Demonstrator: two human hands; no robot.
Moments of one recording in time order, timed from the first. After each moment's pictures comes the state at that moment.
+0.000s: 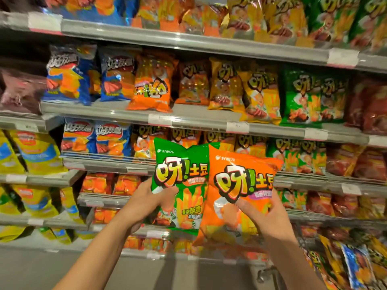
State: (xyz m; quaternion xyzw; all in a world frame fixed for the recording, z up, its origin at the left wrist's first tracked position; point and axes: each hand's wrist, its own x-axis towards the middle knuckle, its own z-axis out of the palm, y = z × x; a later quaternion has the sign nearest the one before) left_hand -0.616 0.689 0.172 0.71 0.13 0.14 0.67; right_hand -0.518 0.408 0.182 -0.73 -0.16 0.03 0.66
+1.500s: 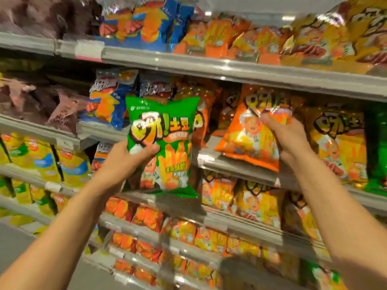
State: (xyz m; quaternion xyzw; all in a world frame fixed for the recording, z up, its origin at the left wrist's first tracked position) left_hand -0.549 0.832 0.283 0.71 0.22 0.40 0.53; right_hand -0.251 0.623 0.351 -0.62 -0.24 0.06 0.74
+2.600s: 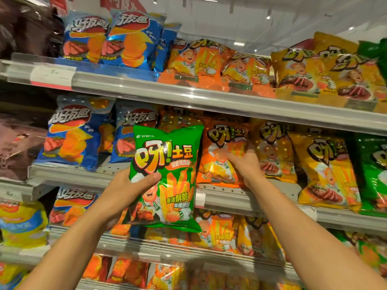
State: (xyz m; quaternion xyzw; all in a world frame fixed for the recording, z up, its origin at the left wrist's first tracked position) left_hand -0.489 0.924 0.281 0.73 0.12 0.28 0.62; right_hand -0.215 0.729 0.313 -0.80 -0.17 -0.05 0.58
